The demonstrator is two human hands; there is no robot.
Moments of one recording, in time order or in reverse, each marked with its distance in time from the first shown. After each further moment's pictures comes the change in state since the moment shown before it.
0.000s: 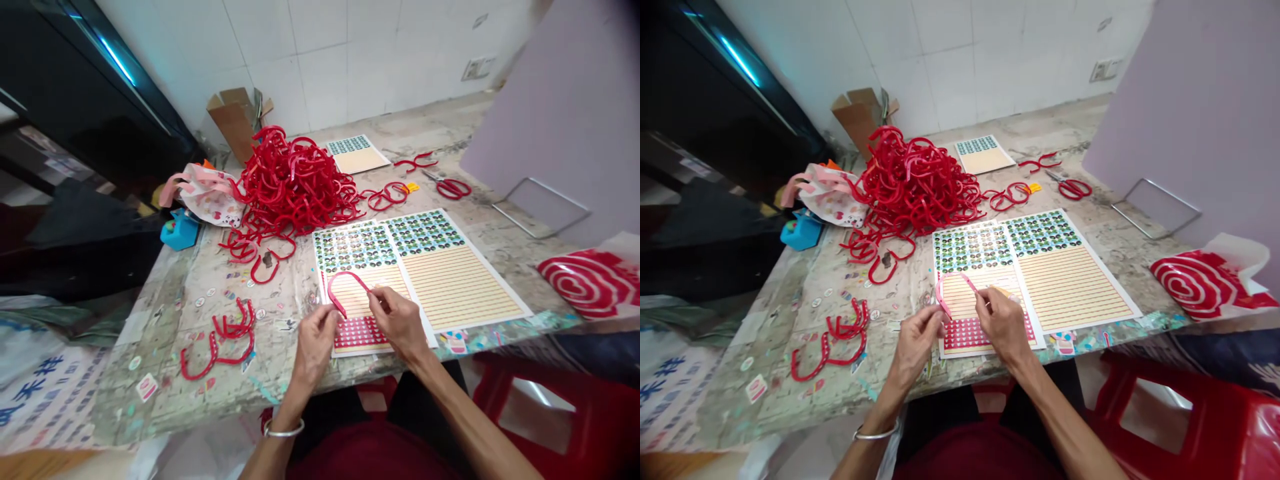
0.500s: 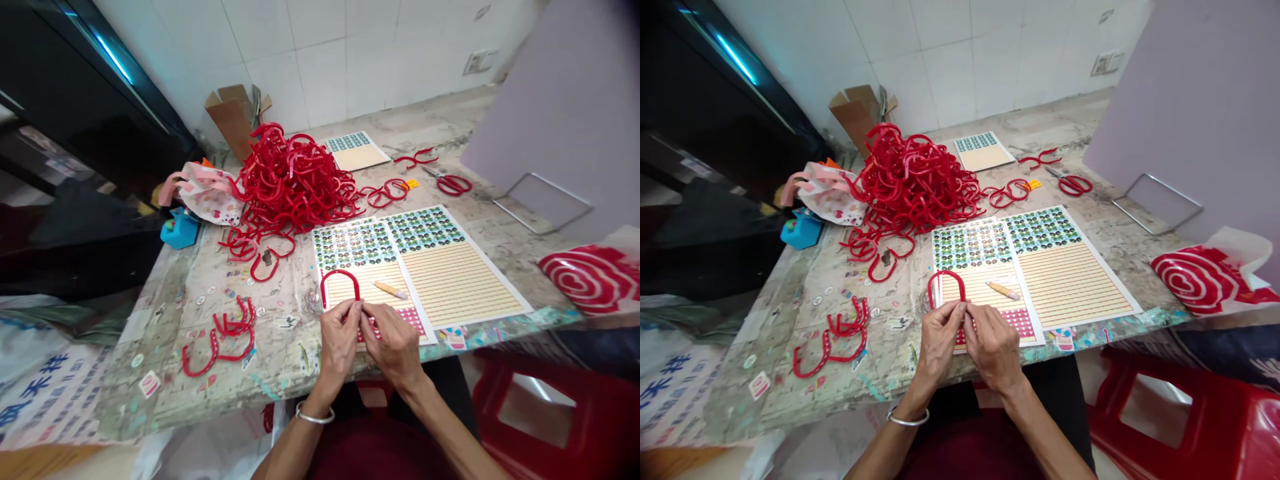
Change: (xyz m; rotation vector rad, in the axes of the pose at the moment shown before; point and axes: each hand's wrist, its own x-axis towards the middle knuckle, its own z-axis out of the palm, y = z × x) left_hand 0.003 0.003 0.040 -0.095 -0.038 0.067; right_hand -0.033 -0.024 0.003 0.002 0.052 -0.136
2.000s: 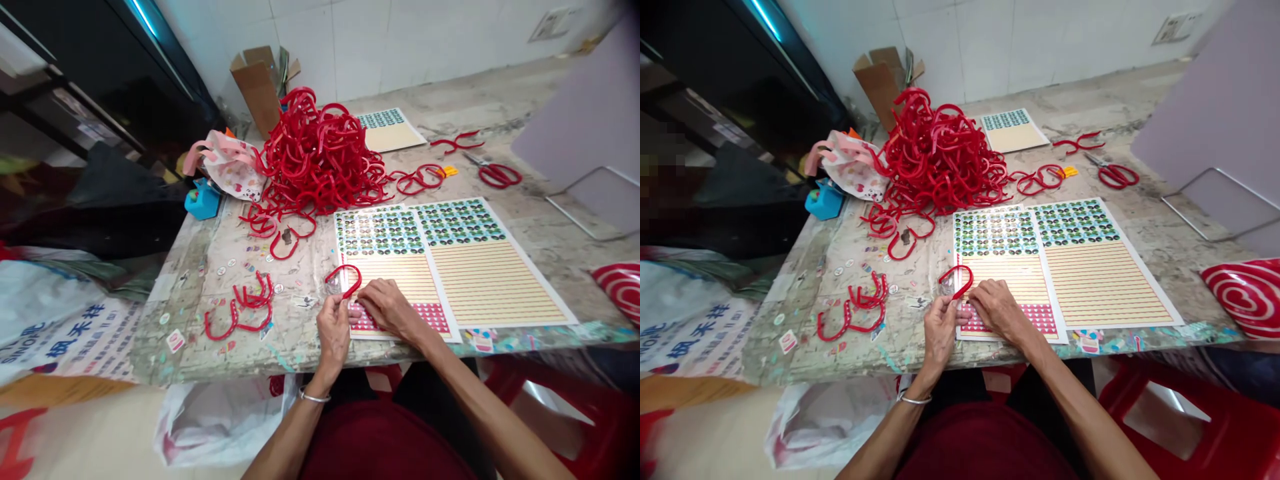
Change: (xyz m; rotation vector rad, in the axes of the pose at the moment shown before) left_hand -0.008 -0.065 -0.029 -0.139 0.319 -0.168; right_hand 0.029 0.043 0.039 -0.080 -0.543 -0.337
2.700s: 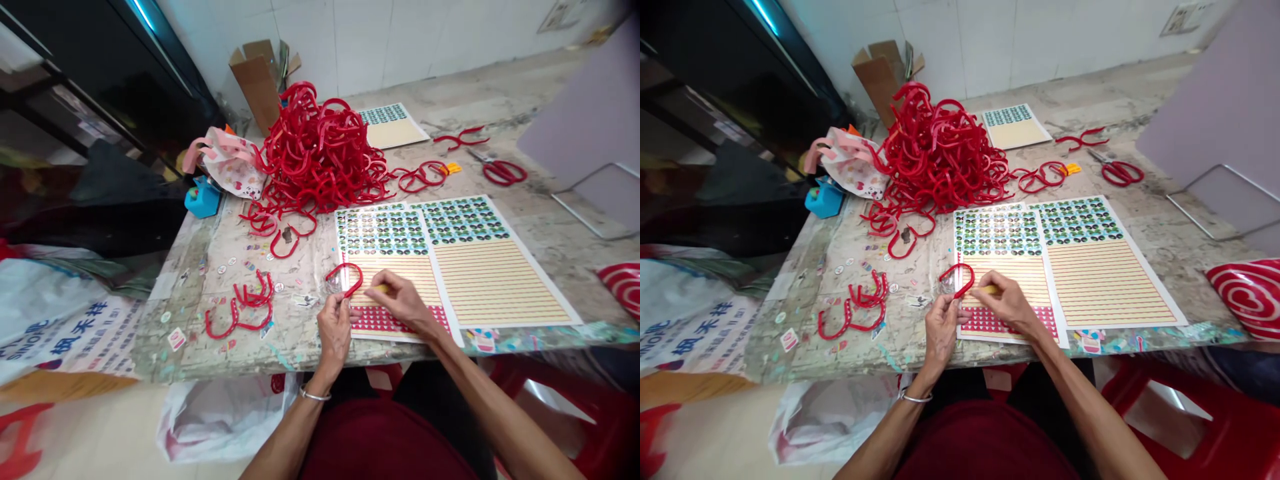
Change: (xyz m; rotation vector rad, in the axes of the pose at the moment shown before) left_hand 0.000 -0.003 -0.002 0.015 -0.013 0.020; right_hand 0.006 0.004 -0.015 0.662 0.170 0.303
